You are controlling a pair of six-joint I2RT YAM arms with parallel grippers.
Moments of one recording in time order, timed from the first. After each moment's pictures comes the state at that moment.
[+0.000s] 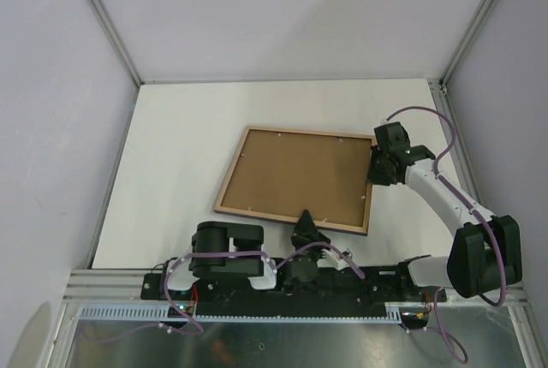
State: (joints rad) left arm -1.55 2.10 0.67 1.27 -1.13 1.24; right arm 0.27 1.32 0.95 -0.68 0.09 0.44
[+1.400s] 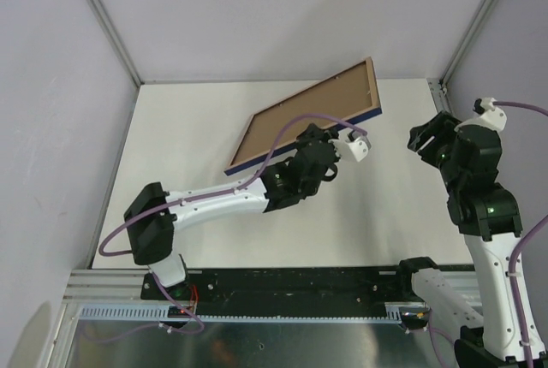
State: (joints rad) left arm -1.15 1.67 1.32 0.13 -0.77 0.76; right arm 0.14 0.80 1.23 -0.74 0.24 0.53
